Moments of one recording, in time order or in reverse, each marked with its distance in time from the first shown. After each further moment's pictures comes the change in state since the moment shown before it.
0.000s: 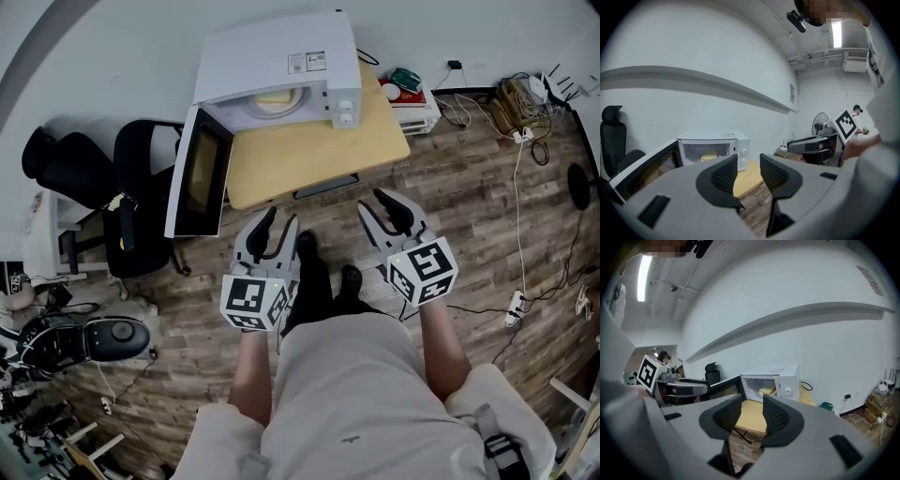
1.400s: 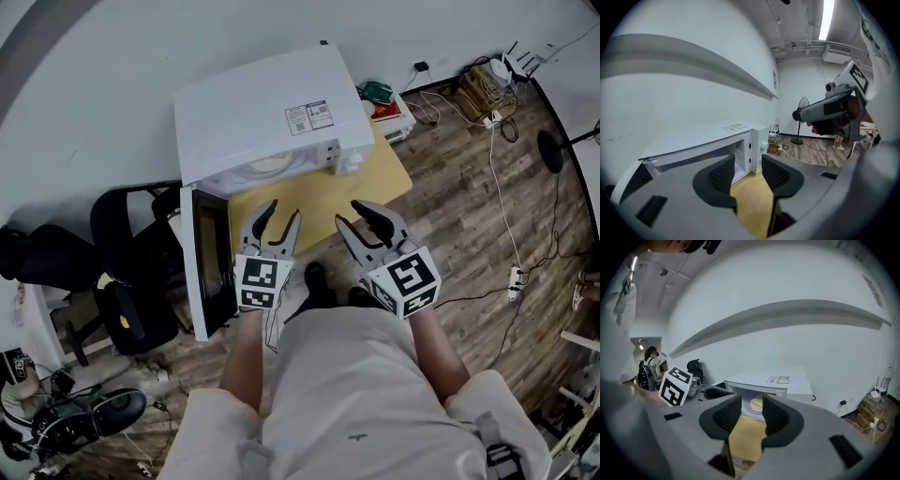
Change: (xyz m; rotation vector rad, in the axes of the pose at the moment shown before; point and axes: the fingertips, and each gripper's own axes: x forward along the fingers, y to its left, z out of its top) left arm 0.174 0.142 -0.004 0.217 0.128 -0.249; right arm 0.164 -0.014 0.062 -0.017 0.035 -0.155
